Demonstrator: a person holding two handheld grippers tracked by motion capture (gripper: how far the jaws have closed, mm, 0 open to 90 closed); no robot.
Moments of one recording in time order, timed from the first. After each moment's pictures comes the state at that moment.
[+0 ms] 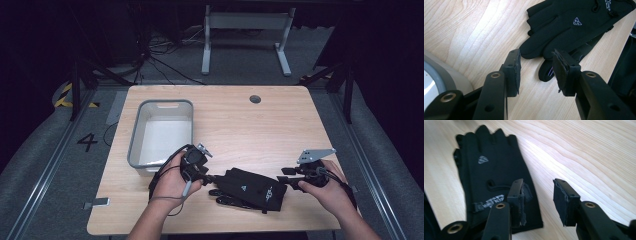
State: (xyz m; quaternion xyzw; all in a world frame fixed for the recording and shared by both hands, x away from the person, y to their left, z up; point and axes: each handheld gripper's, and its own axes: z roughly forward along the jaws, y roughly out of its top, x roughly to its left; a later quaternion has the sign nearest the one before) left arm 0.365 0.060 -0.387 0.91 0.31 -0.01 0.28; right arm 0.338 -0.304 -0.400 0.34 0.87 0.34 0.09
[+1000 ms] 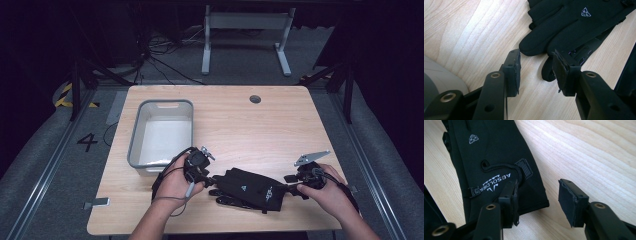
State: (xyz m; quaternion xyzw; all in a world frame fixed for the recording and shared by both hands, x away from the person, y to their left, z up) left arm 0.368 0.053 -0.402 0.92 0.30 -0.02 0.26; right arm 0.337 -0.305 -0.418 0.40 0.87 0.29 0.03
